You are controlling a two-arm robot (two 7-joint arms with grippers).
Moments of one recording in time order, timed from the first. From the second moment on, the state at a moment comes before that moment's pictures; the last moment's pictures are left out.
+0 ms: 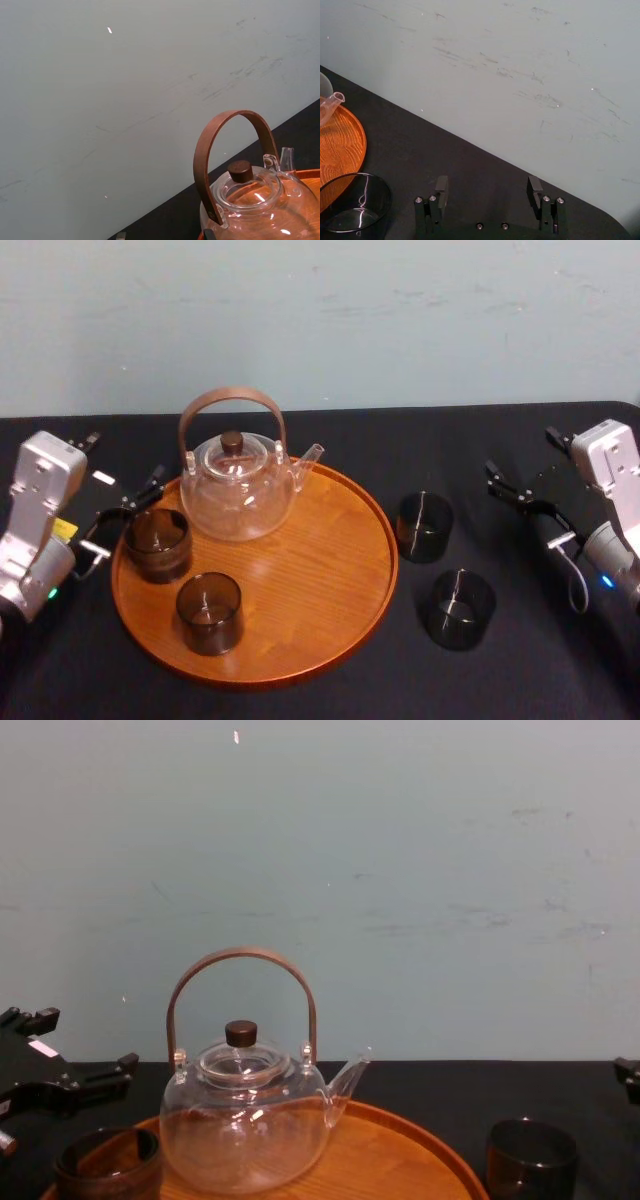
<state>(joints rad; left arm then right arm) -0.20 0.60 0.45 -1.41 -0.25 -0.12 0.03 0.20 0.60 -0.45 -1.41 0.25 -0.12 -0.03</state>
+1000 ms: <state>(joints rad) -0.20 0.60 0.45 -1.41 -0.25 -0.12 0.03 0.18 0.61 -0.43 -1.43 0.26 -0.11 0.00</state>
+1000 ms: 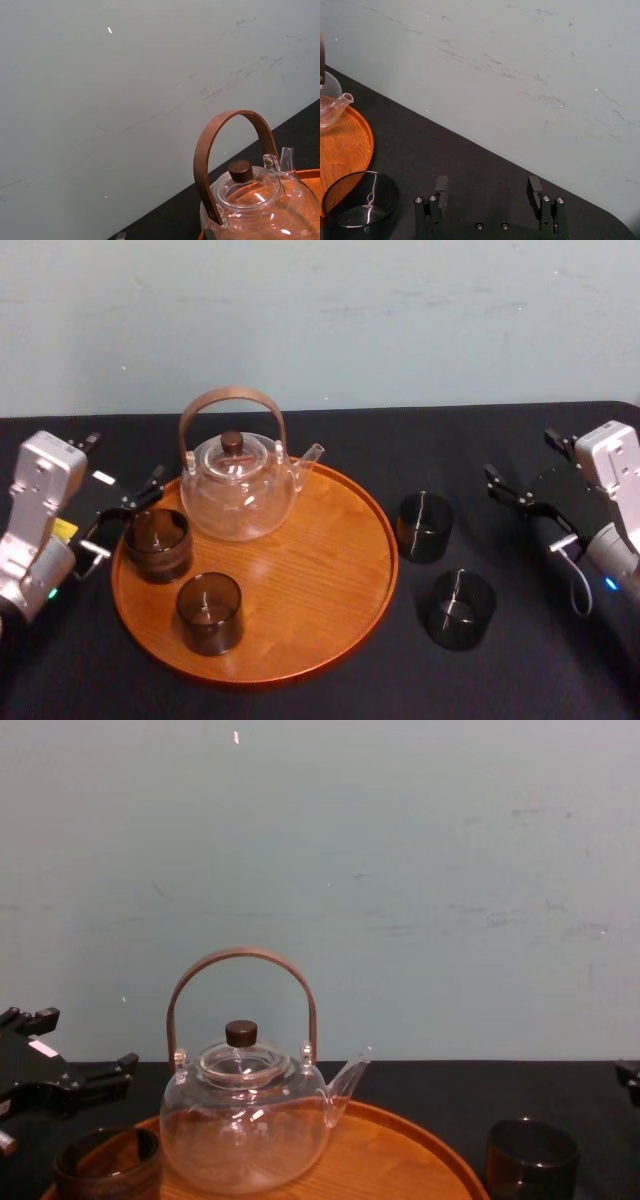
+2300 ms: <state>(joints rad) -0.20 0.60 0.45 -1.41 -0.25 -0.12 0.03 -0.15 0.80 -0.21 -1.73 0.42 -0.02 0.24</state>
